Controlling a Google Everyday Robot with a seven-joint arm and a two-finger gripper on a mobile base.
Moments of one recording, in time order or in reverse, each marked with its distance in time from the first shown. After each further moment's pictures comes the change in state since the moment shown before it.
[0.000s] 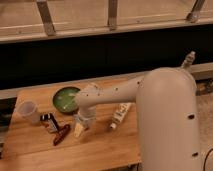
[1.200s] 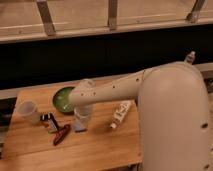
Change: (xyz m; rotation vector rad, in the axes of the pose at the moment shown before) arm 0.004 -0.009 -0.053 -0.135 0.017 -0.018
